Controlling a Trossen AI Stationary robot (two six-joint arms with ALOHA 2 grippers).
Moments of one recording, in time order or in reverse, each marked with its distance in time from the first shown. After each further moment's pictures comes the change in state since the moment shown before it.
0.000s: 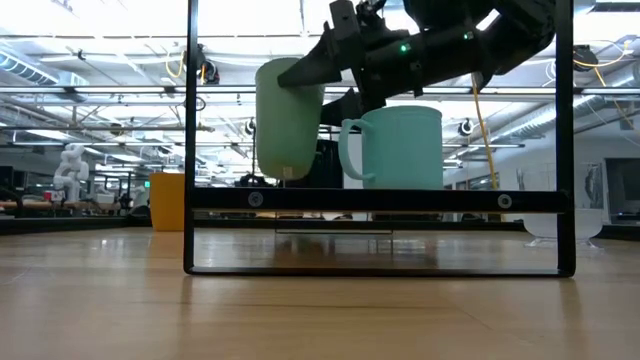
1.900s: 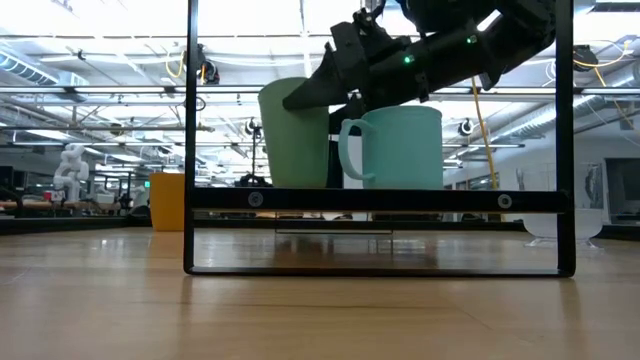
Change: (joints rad) left arm 0.000 0.000 0.000 -0.001 0.033 0.014; right arm 0.013 0.000 -0.001 -0.087 0.042 -0.105
